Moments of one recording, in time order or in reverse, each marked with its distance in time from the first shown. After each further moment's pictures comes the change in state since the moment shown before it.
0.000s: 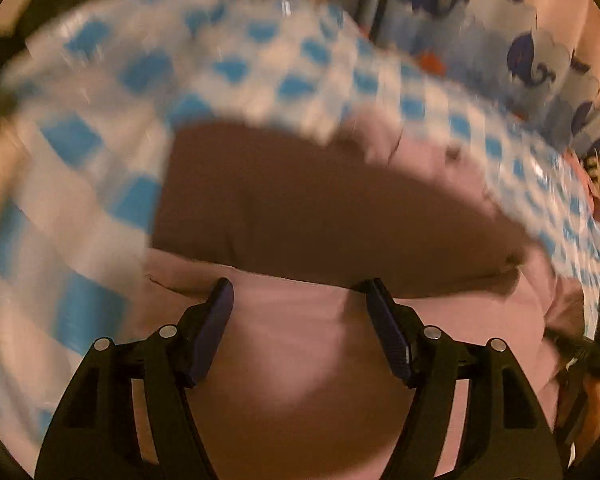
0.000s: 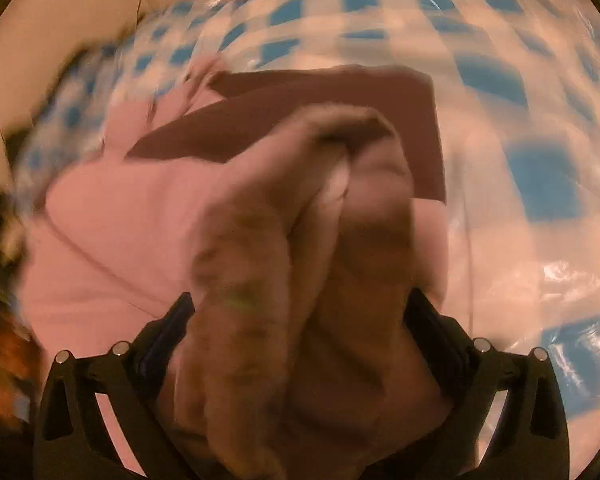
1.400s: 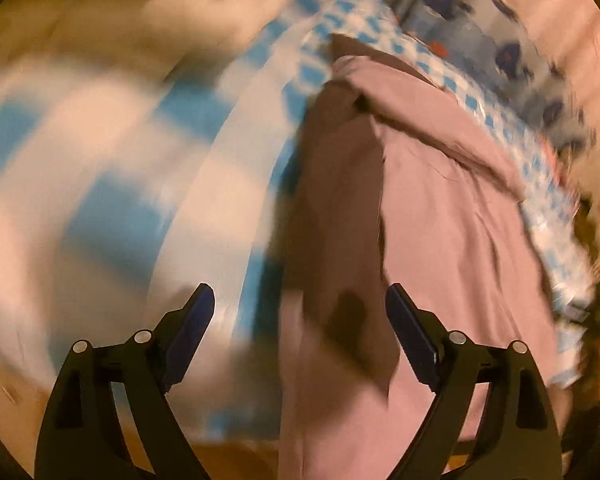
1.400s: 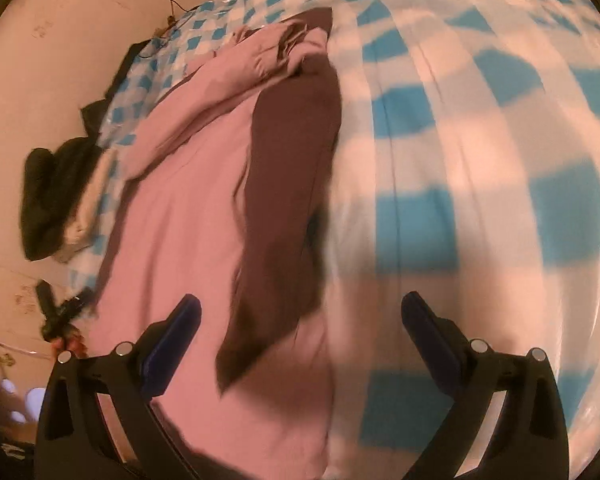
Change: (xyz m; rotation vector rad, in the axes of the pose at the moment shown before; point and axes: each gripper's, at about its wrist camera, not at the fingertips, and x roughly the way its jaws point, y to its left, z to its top) left arm -0.250 0.172 -0.271 -0.199 0.091 -0.100; right arm -0.215 -0.070 -0.247 0.108 0.118 0.181
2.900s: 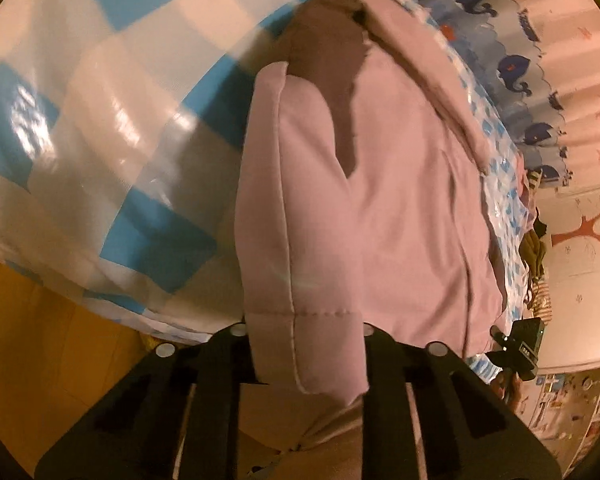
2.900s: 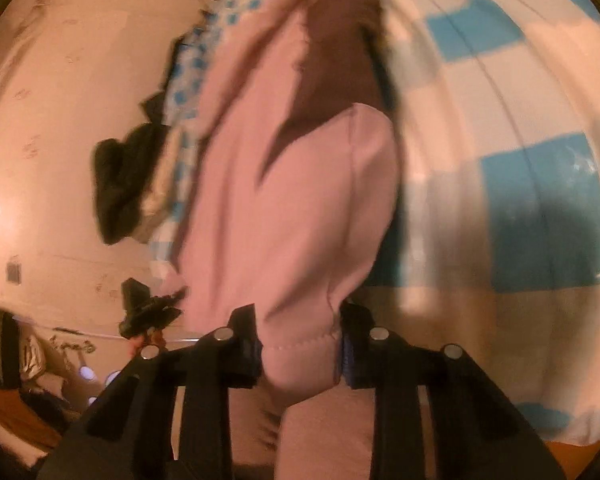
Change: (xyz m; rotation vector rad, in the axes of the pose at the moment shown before) left arm 0.026 -0.031 -0.072 -0.184 0.209 -0.174; right arm 0.014 0.016 -0.089 0.116 0.076 0.364
